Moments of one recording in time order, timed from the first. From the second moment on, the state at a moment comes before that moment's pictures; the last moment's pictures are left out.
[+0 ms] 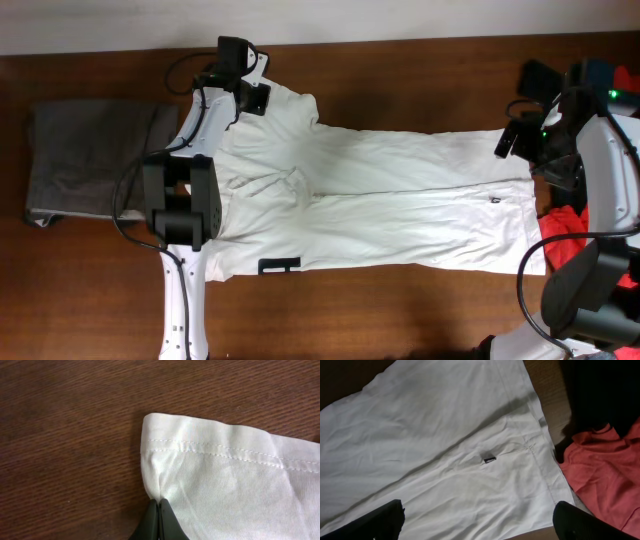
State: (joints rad) left arm -0.14 2.58 2.18 -0.61 0.05 0.17; right arm -0.30 1.78 1.60 -1.22 -0.05 0.24
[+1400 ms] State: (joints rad) left arm -0.14 2.64 2.50 -0.96 0.12 0.11; right arm -0.31 1.88 1.60 -0.91 -0.04 0.12
